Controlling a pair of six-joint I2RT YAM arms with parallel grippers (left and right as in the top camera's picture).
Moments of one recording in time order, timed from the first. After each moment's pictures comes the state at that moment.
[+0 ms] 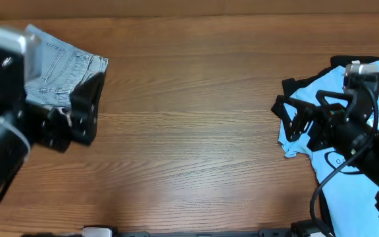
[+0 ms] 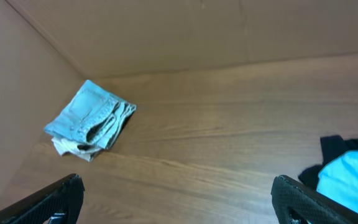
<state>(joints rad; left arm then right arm) -0.07 1.50 2.83 -1.68 0.25 0.05 0.17 0.96 1.57 -1.08 -0.30 0.28</state>
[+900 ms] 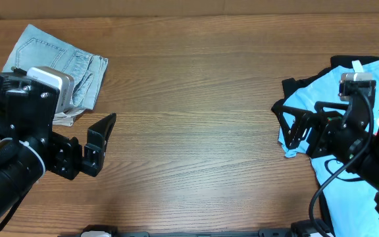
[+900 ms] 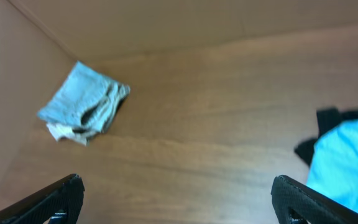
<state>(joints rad) -0.07 1.30 2.43 -1.69 0.29 0.16 0.17 0.96 1.57 -1.19 -0.30 0.28</state>
